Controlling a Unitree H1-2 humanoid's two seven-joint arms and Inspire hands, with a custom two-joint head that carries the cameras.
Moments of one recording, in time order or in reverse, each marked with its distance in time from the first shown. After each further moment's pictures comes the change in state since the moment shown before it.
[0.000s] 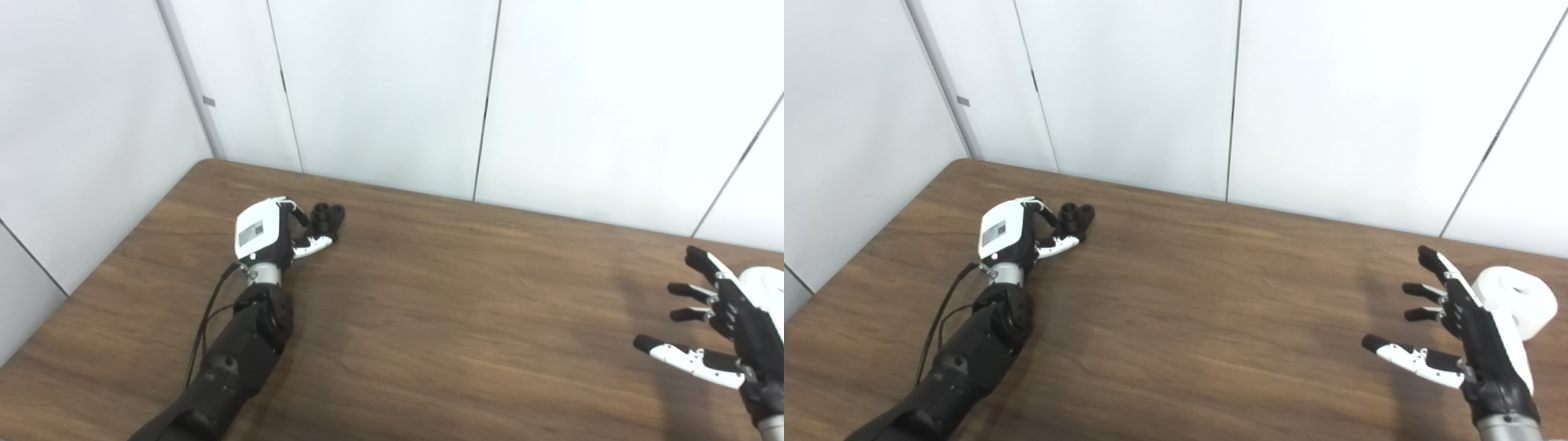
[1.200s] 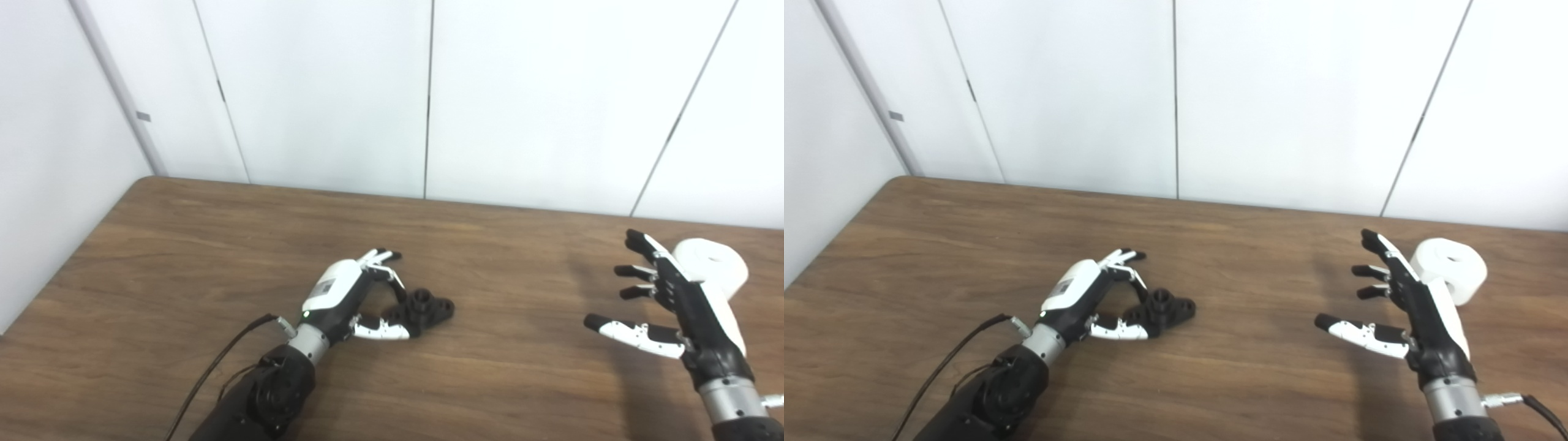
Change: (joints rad) left arm 0.196 -0.066 -0.225 -0.486 -0.125 -0.297 -0.482; right arm 0.001 0.000 0.001 0.051 -0.041 -0.059 -0.025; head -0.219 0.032
